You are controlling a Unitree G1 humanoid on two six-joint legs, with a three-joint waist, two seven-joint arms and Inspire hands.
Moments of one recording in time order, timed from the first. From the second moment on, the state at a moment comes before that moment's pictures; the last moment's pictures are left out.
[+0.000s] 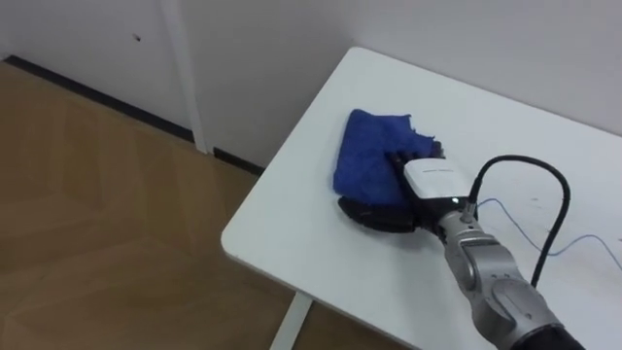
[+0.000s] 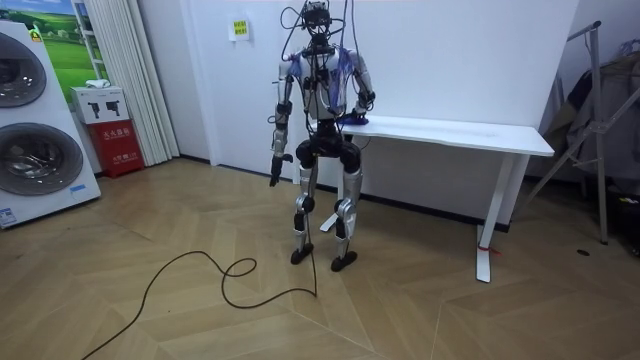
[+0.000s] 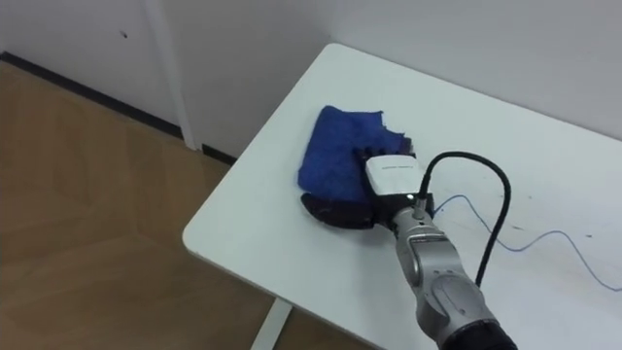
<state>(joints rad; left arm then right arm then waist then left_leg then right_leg) 0.18 0.25 0.04 0.99 0.24 0.18 0.04 -0.22 -0.35 0.36 0.40 -1.03 0.17 -0.03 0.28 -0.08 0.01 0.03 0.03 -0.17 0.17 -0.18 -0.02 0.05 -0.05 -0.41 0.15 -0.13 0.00</state>
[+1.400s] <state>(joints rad) 0.23 0.22 0.09 0.94 0.23 0.23 0.03 -0.27 -0.35 0.29 0.55 -0.96 0.24 -0.07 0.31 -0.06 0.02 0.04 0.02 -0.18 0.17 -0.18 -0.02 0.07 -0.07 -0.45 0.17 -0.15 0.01</state>
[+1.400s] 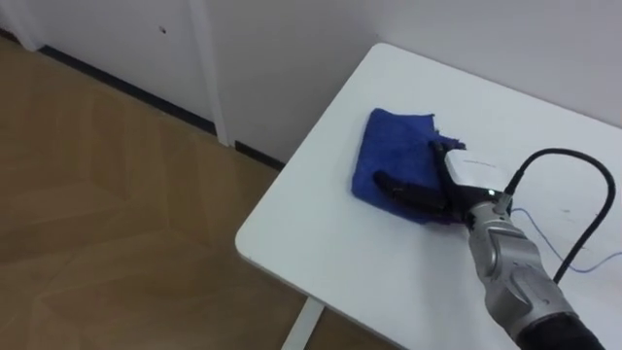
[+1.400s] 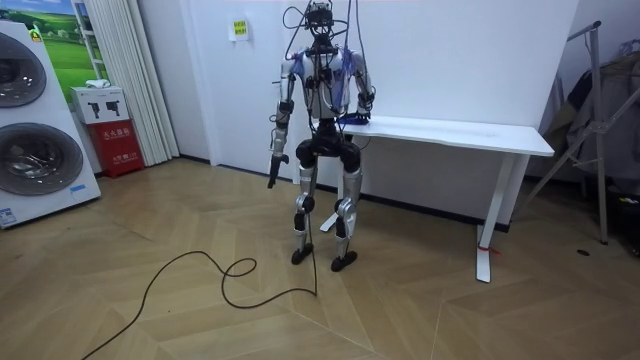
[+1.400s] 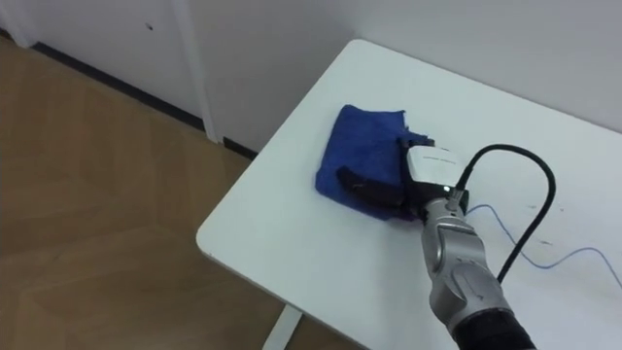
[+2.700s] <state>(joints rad) 0.20 0.24 0.09 0.85 0.22 0.18 0.03 -0.27 -0.36 0.29 0.53 -0.98 0.16 -0.16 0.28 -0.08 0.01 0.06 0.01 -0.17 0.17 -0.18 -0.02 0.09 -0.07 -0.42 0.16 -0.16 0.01</state>
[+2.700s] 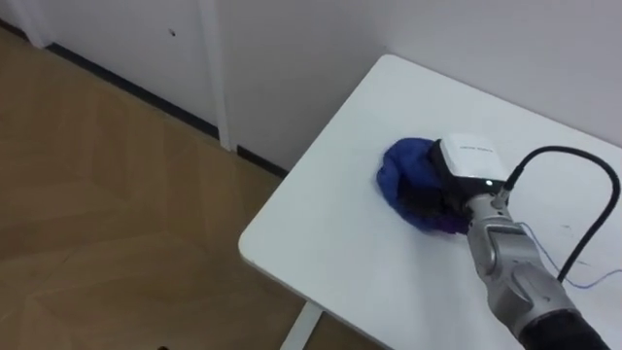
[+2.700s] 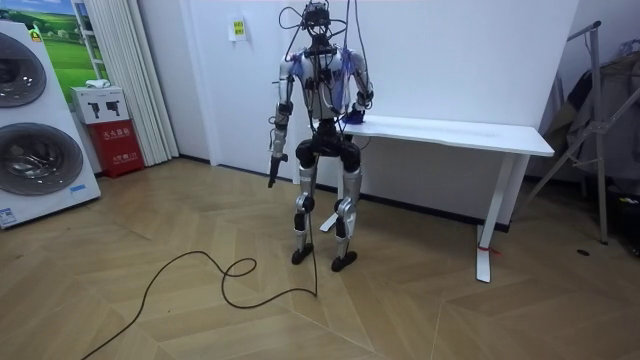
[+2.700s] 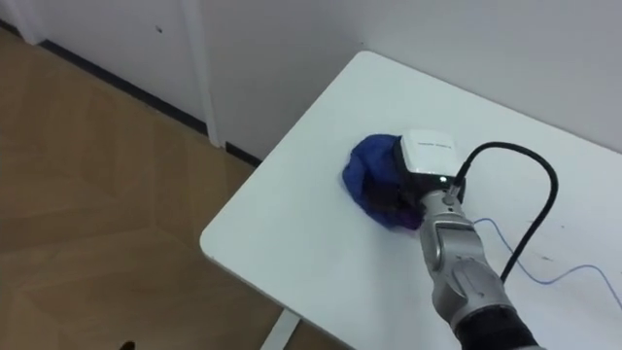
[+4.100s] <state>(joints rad) 0.10 0.26 0.25 1.01 0.01 0.14 0.09 -0.04 -0.49 -0.28 0.92 -0.55 0.17 -0.30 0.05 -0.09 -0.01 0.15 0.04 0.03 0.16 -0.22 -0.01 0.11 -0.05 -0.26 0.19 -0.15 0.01</state>
